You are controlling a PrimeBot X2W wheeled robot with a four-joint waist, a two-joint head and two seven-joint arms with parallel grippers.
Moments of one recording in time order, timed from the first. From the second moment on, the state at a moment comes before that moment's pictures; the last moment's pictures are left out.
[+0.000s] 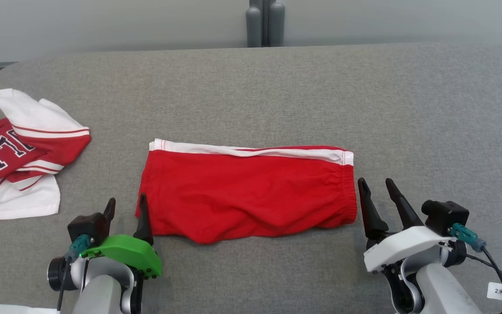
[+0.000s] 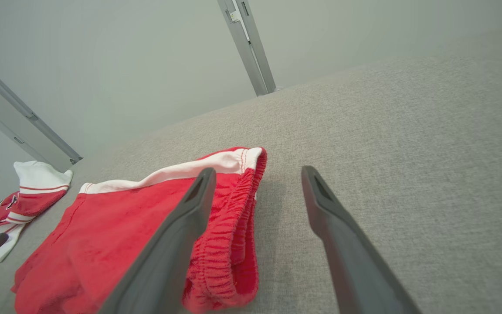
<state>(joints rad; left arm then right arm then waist) -0.34 0.05 -0.08 0.72 -0.31 -0.03 -0.26 -0.20 -0.05 0.13 0.39 0.43 0.13 -0.26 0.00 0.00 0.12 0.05</state>
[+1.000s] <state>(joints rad) -0.29 0.05 -0.18 0.61 -0.31 -0.03 -0.26 -0.40 -0.05 0.27 0.86 0.53 0.13 -0.27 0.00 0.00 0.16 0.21</state>
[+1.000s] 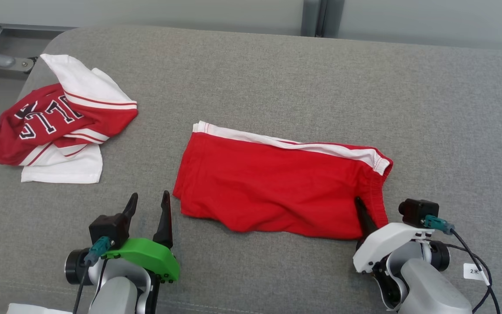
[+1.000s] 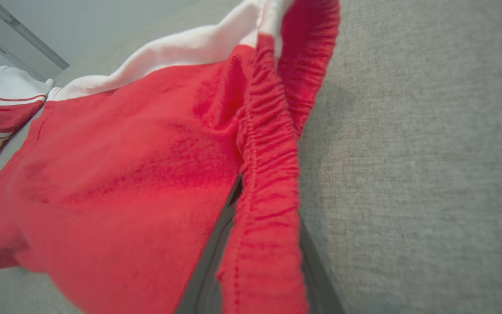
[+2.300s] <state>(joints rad) -0.25 0.05 -0.23 0.63 -0.34 -0.03 -0.26 -0.43 -0.11 0.53 0.58 0.65 0.13 -0.25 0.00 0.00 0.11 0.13</state>
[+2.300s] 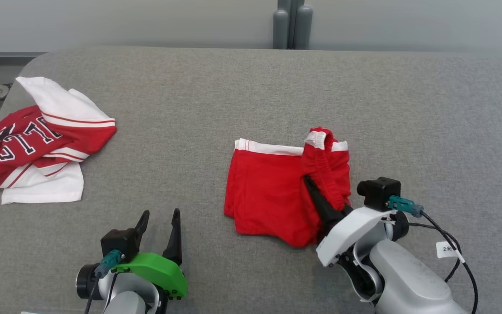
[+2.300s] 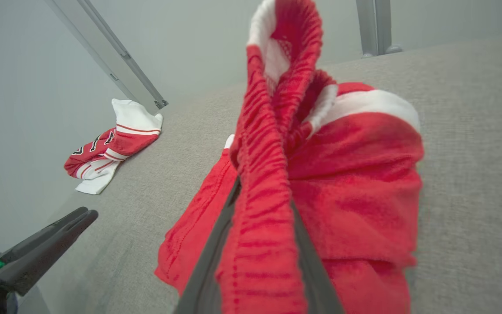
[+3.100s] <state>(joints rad) -0.25 0.05 -0.21 0.61 -0.33 -0.01 -0.26 -0.56 -0.06 0.54 0.72 0.66 0.13 -0.26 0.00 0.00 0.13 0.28</state>
